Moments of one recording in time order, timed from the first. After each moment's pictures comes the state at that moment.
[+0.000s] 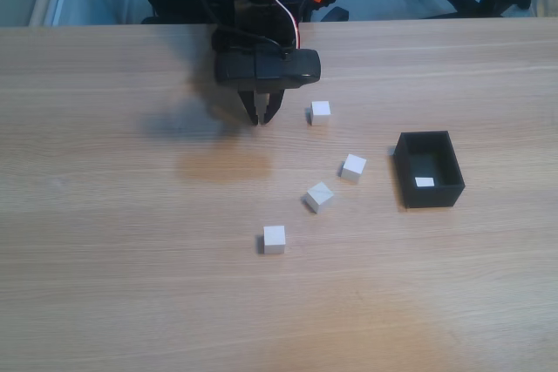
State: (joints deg) arm -4.1 194.1 180.4 78.6 -84.1
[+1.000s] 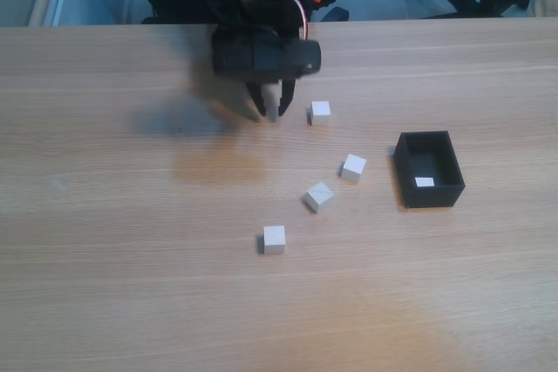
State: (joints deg) arm -9.1 179.0 165.8 79.5 -73.7
